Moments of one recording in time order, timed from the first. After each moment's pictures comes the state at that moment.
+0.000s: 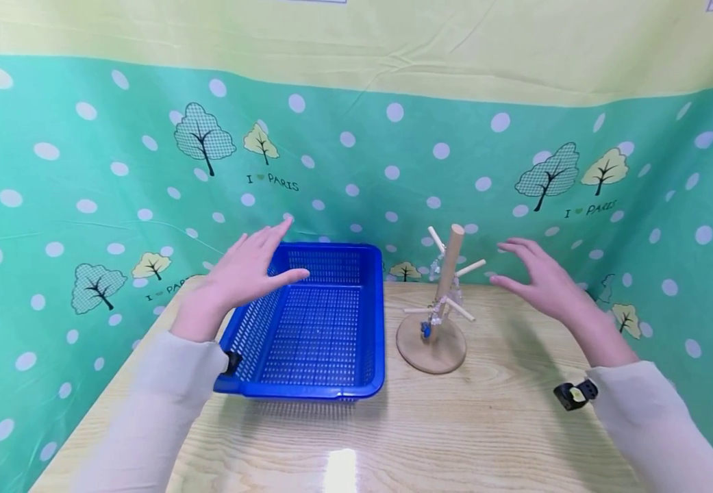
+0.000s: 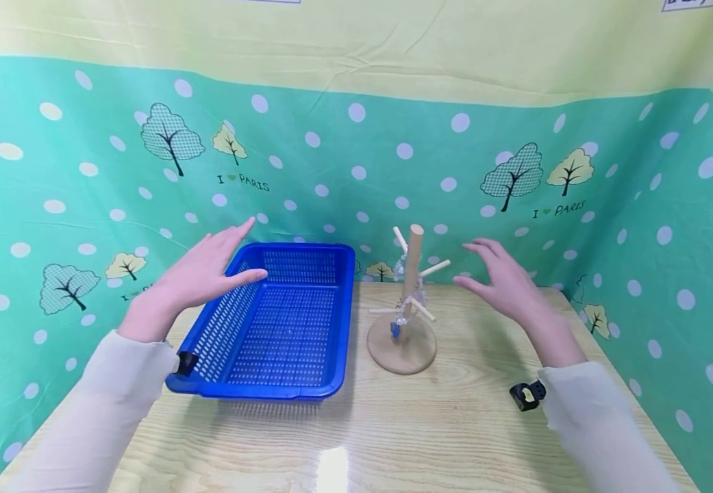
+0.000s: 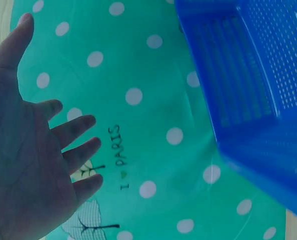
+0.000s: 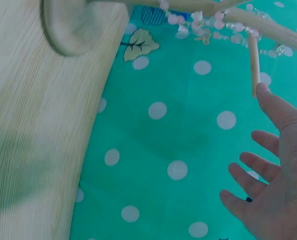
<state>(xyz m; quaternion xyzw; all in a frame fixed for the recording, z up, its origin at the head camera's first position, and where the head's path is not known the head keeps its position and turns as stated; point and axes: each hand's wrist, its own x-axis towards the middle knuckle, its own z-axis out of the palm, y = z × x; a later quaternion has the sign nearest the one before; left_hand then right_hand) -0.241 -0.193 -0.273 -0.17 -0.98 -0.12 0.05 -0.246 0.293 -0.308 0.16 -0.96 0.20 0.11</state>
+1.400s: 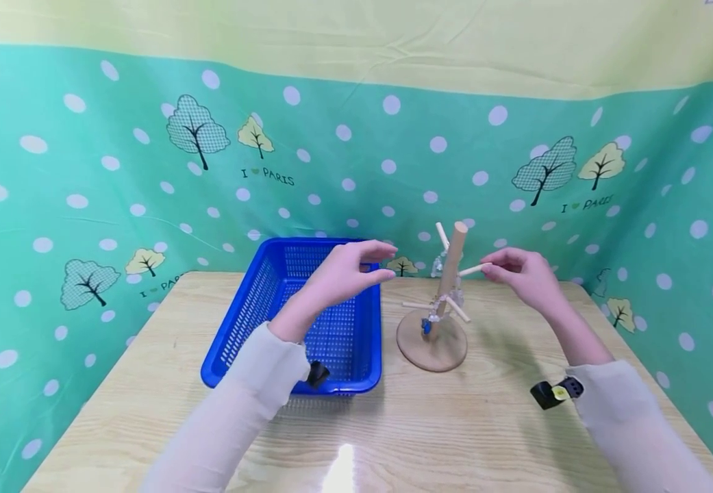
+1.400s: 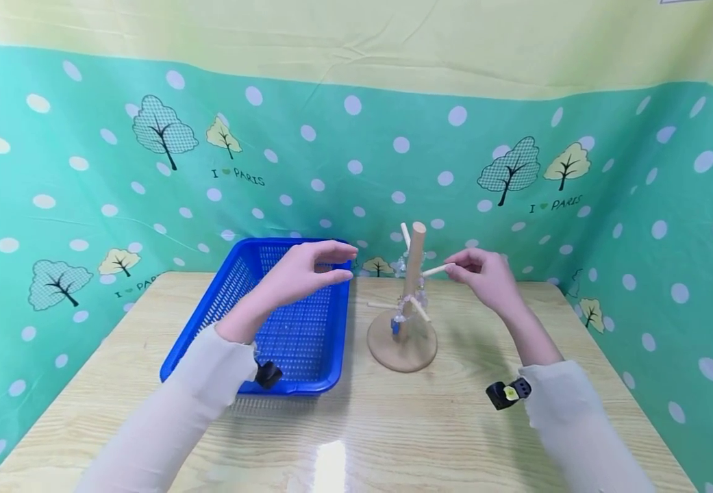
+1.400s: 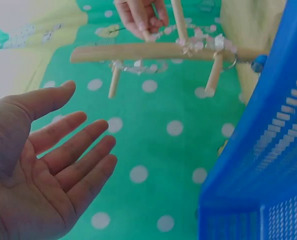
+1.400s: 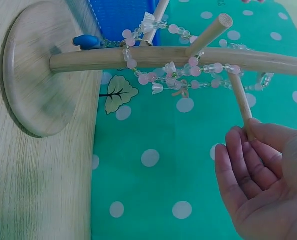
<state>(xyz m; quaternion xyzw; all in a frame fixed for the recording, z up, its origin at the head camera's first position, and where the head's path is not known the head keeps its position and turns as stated) -0.235 -0.057 -0.278 -0.27 -0.88 -0.38 0.00 -0.249 0.275 -0.315 0.10 -0.90 0.41 0.08</state>
